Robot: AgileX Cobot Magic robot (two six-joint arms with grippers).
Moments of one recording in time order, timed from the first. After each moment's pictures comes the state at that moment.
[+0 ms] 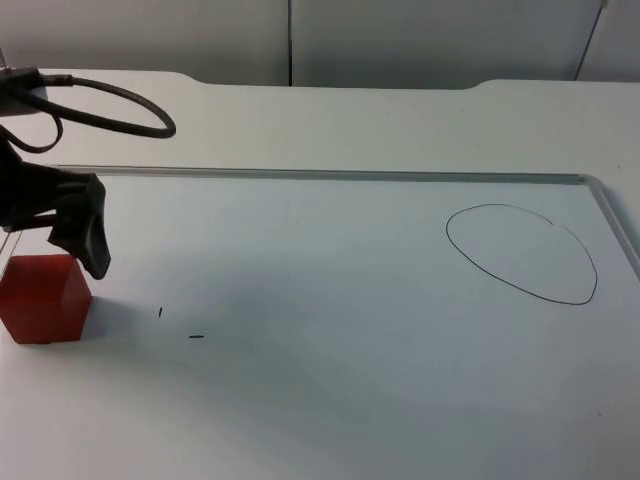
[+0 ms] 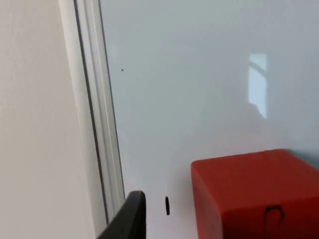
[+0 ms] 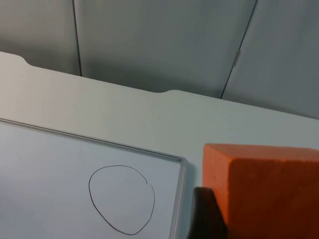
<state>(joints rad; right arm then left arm) 0.26 0.61 -1.06 -0.17 1.00 -0.03 -0.11 1.85 -1.00 -0.25 0.64 0.13</state>
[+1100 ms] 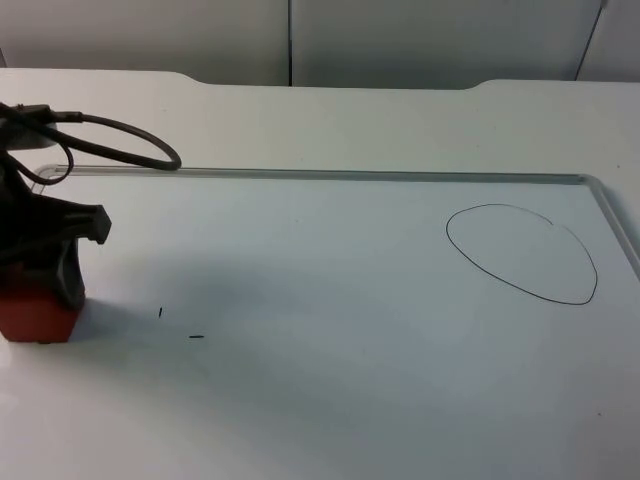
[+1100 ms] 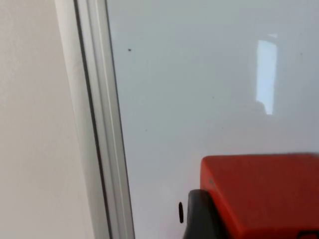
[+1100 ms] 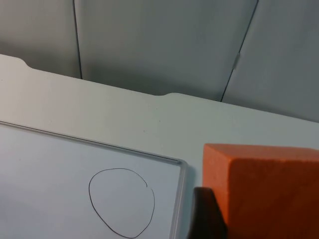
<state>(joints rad) 0.26 0.61 -1.06 -0.17 0.99 -0.03 -0.11 1.92 -1.00 -0.25 0.63 0.13</state>
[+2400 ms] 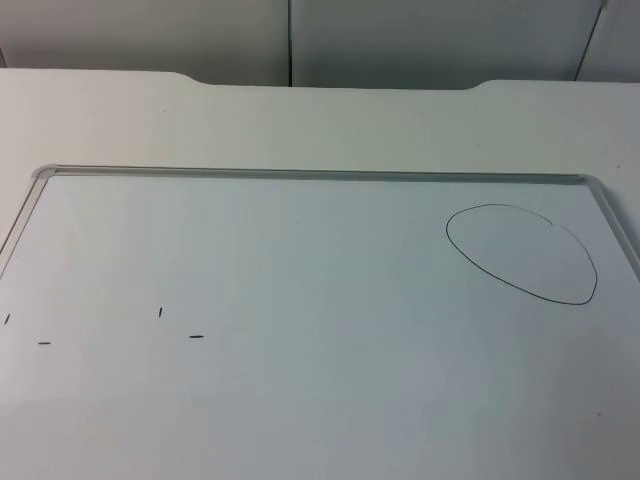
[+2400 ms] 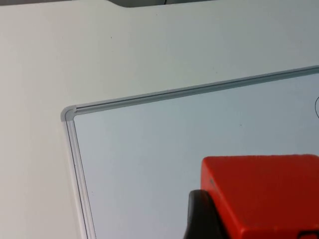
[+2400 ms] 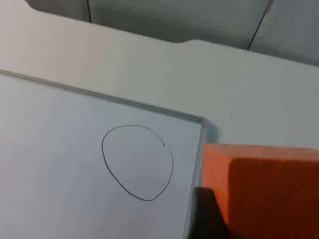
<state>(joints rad) 0.26 0.82 -1.06 -0.13 0.99 -0.03 -0.11 1.06 -1.00 -0.32 0.81 0.21</state>
